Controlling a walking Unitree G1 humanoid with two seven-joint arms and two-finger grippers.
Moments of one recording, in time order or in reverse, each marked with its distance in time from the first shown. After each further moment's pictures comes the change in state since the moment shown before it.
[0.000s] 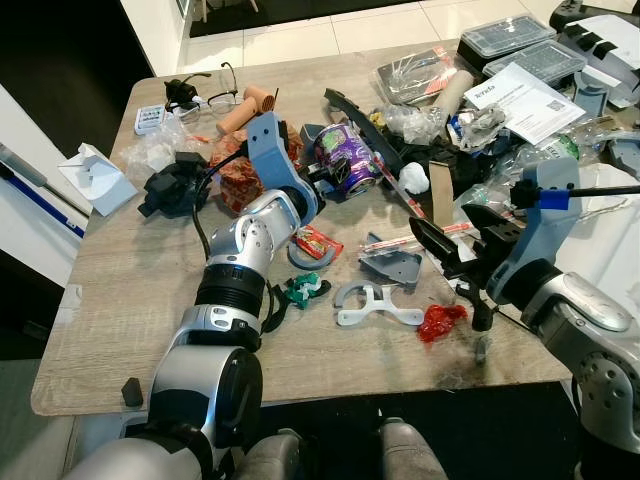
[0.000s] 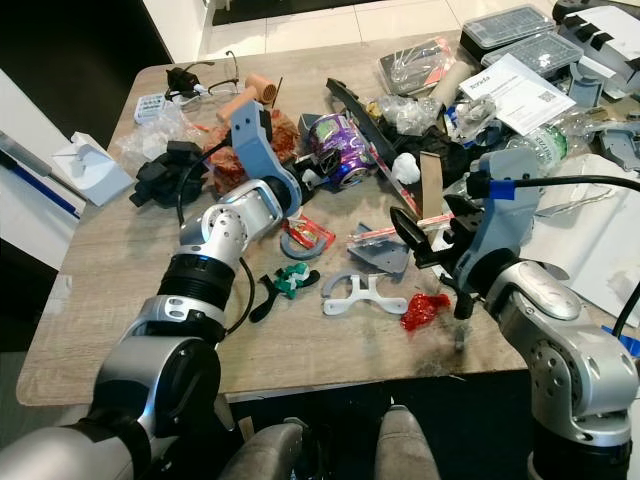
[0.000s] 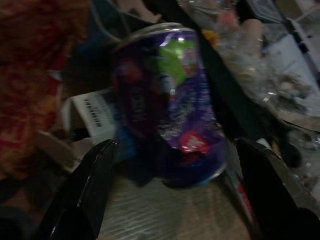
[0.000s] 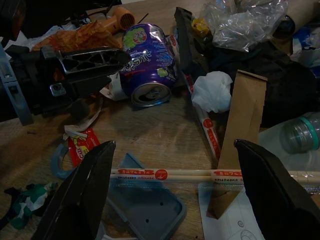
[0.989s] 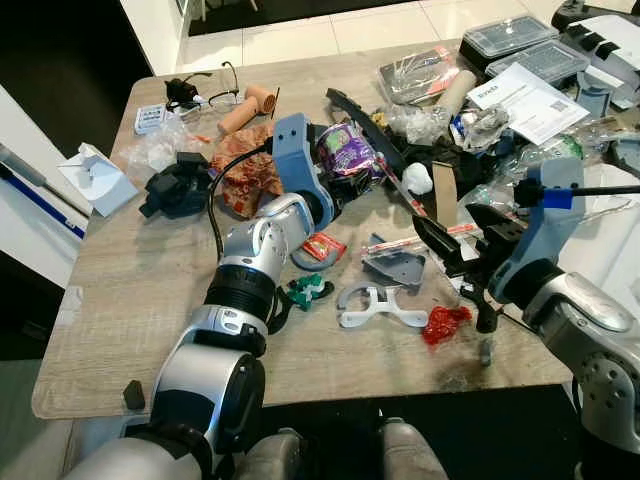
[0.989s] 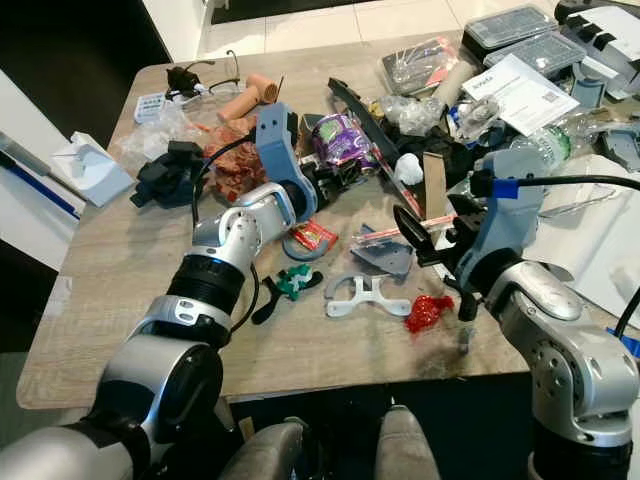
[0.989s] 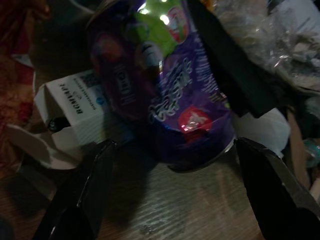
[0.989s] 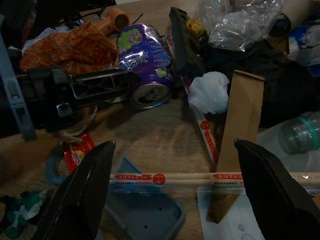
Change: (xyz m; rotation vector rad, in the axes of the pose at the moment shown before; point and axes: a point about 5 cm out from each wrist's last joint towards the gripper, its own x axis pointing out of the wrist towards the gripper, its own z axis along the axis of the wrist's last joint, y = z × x) left arm 0.004 -0.011 -0.017 0.121 0.072 -0.003; right arm -0.001 -0.001 0.000 0.015 -0.008 -0.021
